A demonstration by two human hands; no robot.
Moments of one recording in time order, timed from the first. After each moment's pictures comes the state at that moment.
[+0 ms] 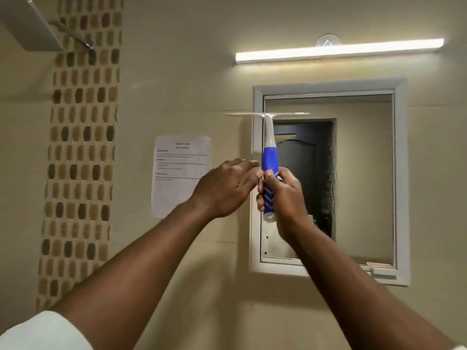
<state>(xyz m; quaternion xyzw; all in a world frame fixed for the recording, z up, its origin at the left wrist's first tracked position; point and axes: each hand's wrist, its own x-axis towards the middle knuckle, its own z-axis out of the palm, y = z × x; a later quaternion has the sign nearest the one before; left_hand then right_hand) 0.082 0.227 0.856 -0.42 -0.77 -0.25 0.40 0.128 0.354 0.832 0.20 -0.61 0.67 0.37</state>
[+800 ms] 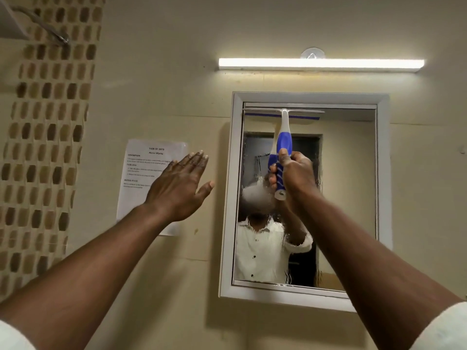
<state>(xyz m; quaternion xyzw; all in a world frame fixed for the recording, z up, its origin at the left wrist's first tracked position) 0.019 0.234 0.864 -0.28 -0.84 -0.11 0.45 0.101 0.442 0.898 0.15 -0.61 0.67 0.40</state>
